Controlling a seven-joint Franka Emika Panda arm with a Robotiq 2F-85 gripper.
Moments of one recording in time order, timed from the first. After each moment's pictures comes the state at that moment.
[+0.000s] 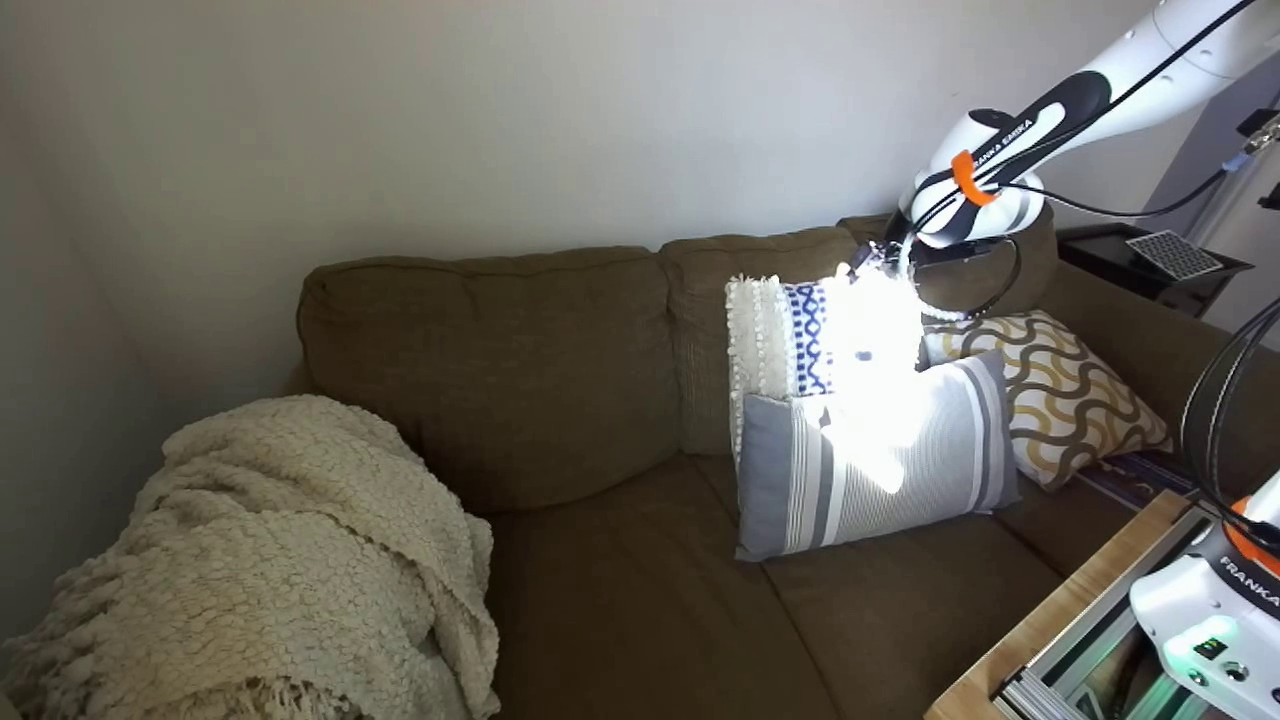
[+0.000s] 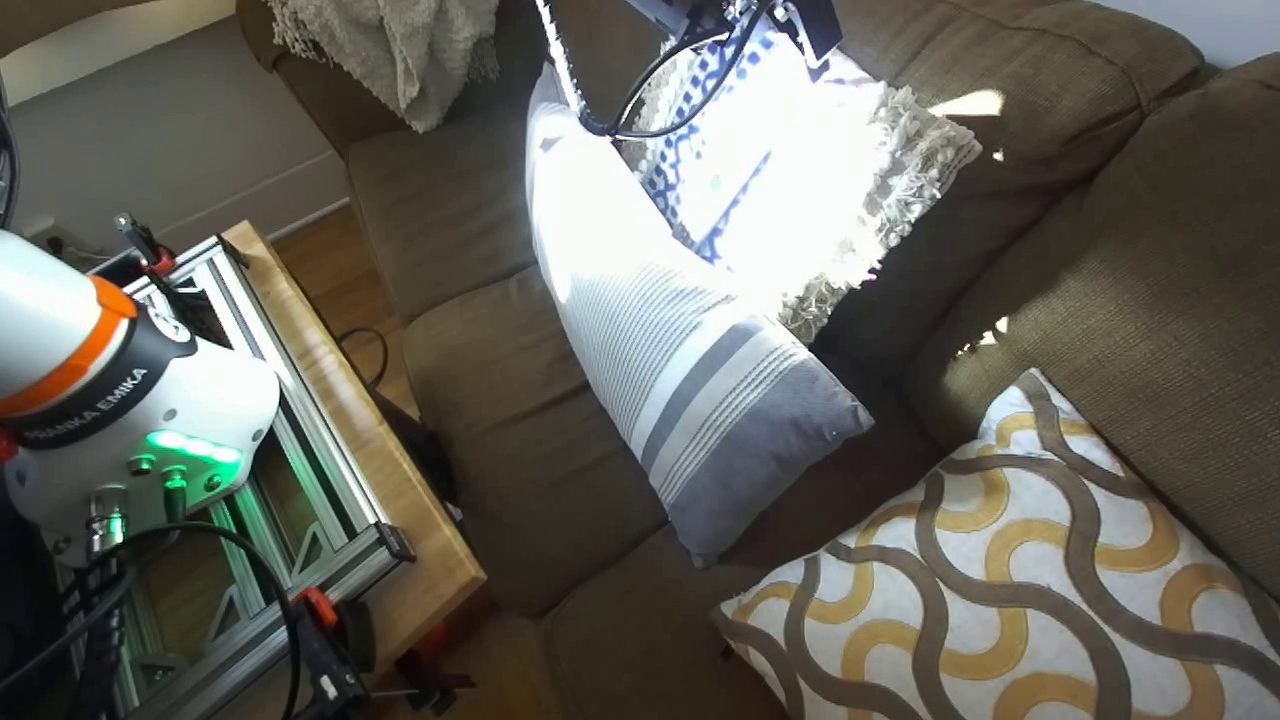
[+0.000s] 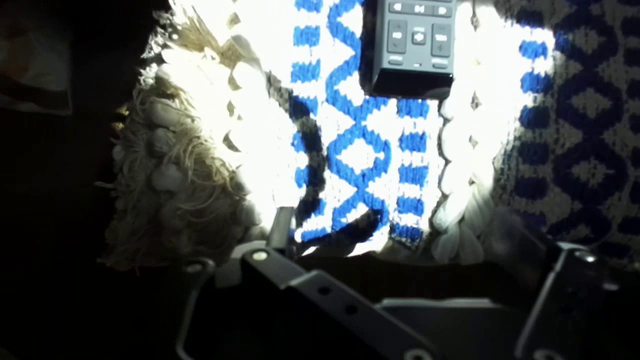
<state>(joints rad) -0.15 0.32 -0.09 -2.20 -0.06 2.95 -0.01</state>
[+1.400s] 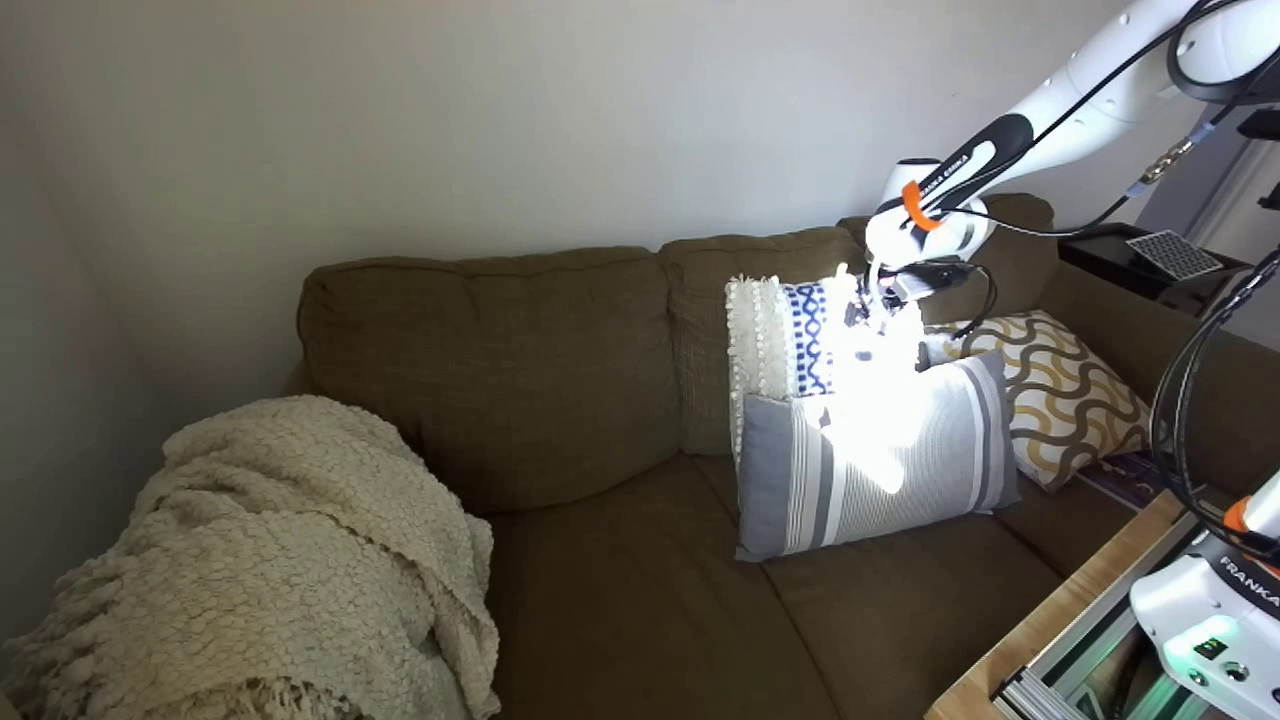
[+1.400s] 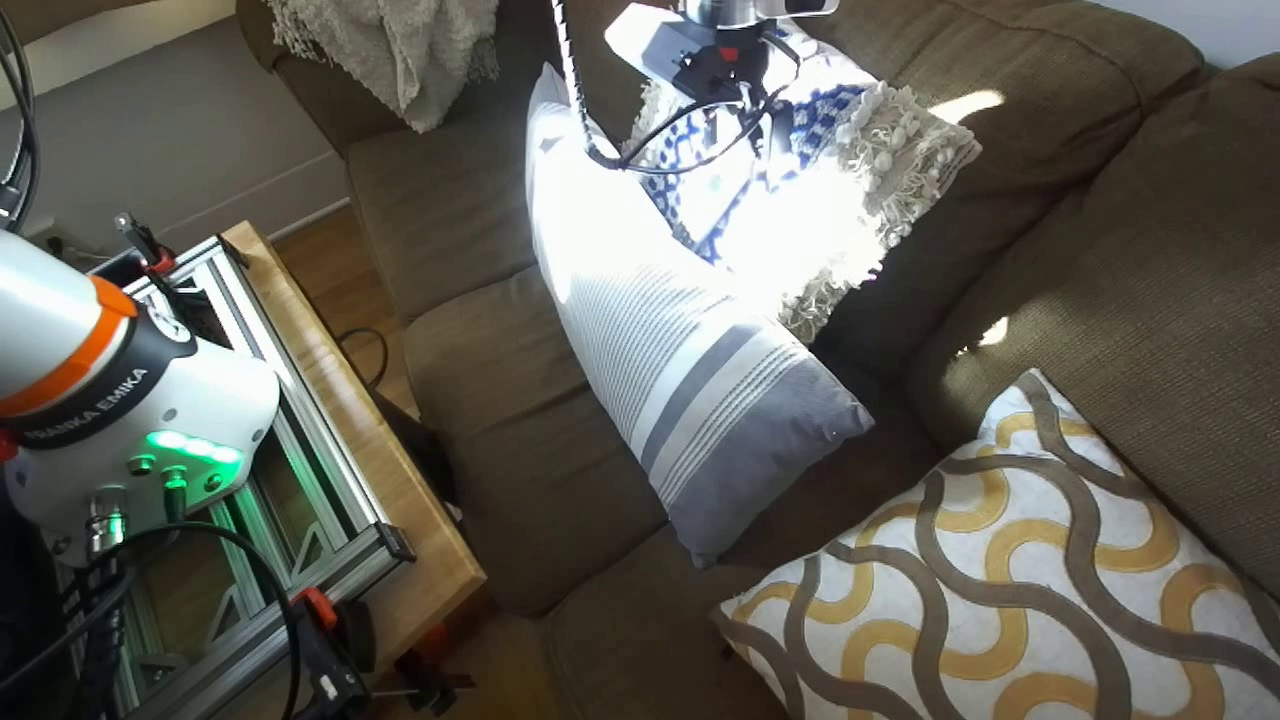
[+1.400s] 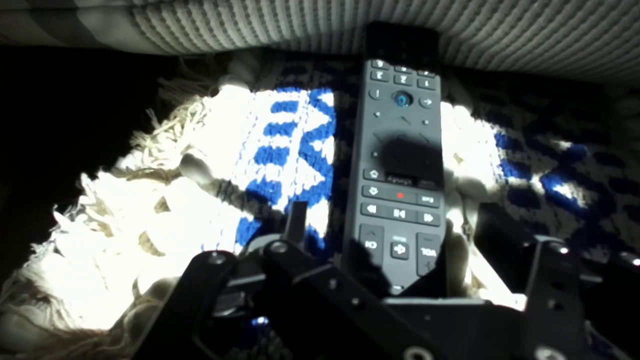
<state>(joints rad) -0.13 0.55 -0.08 -1.99 -0.04 2.56 -0.08</state>
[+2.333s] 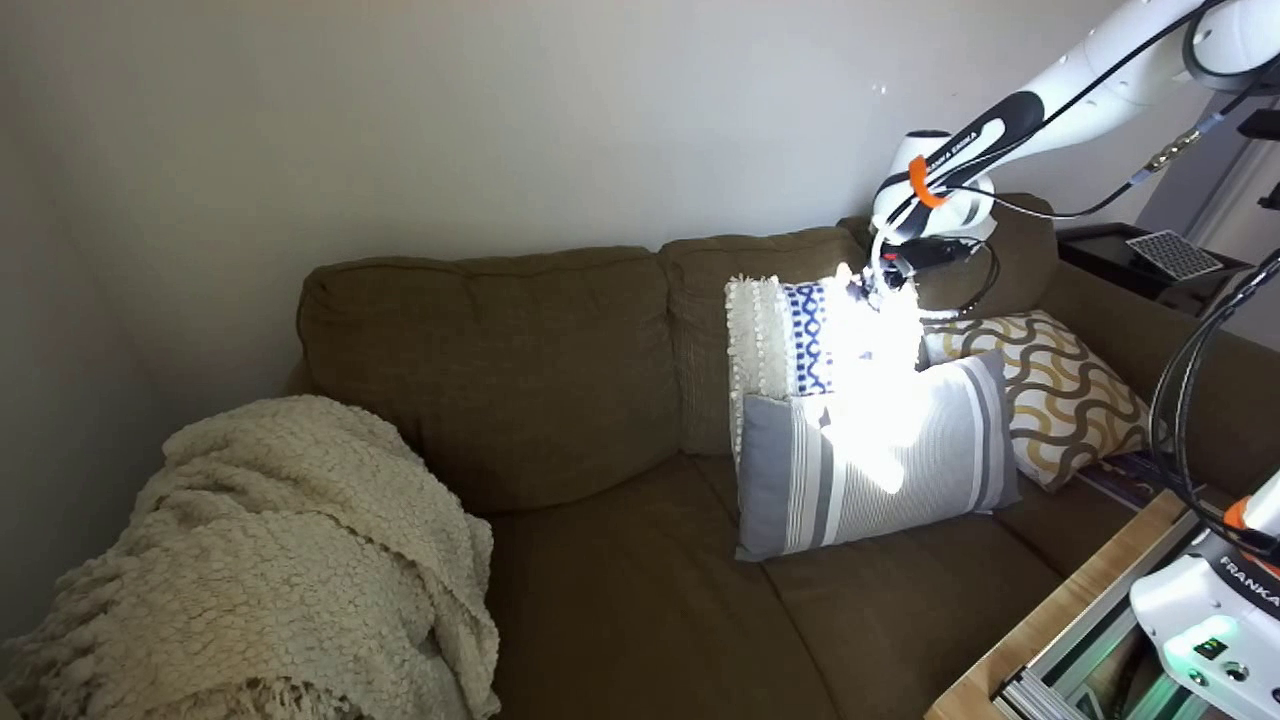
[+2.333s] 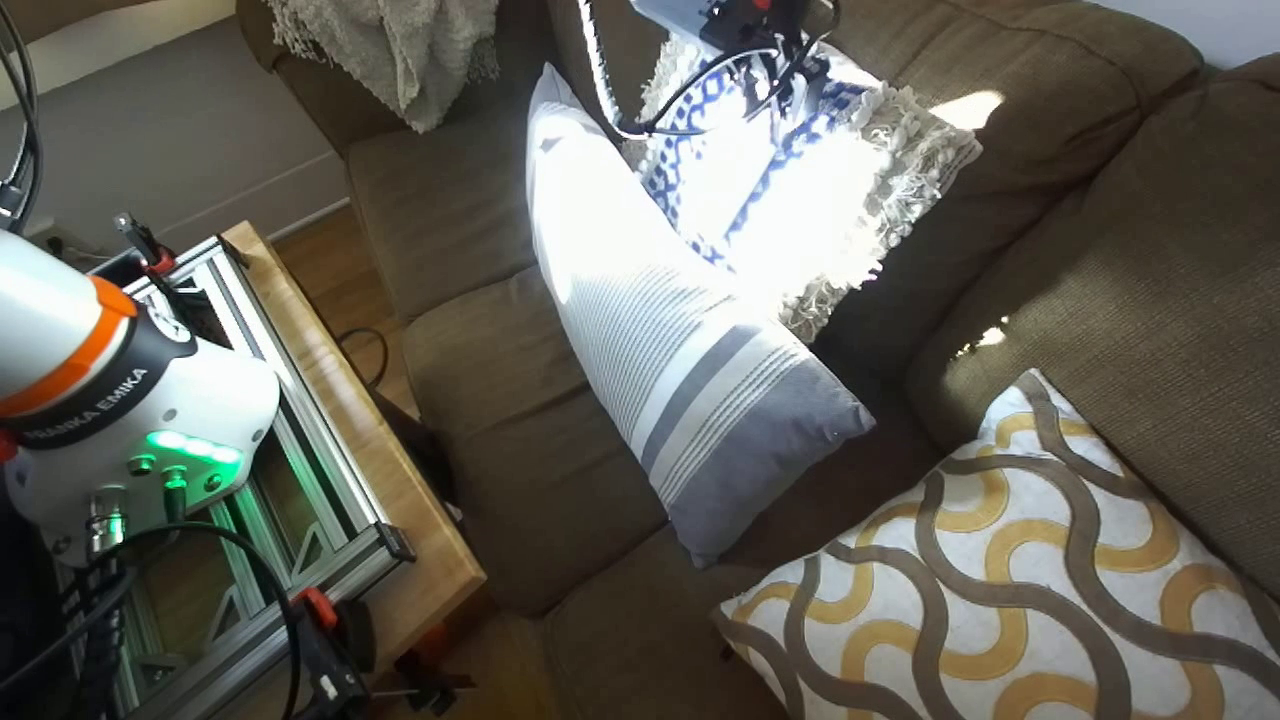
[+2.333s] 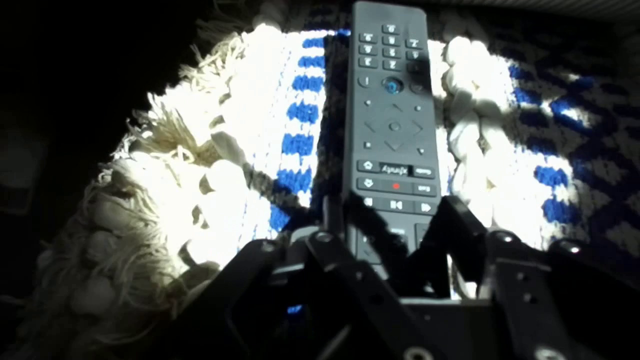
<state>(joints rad) -0.13 0.51 -0.10 -1.94 -0.05 2.54 -0.09</state>
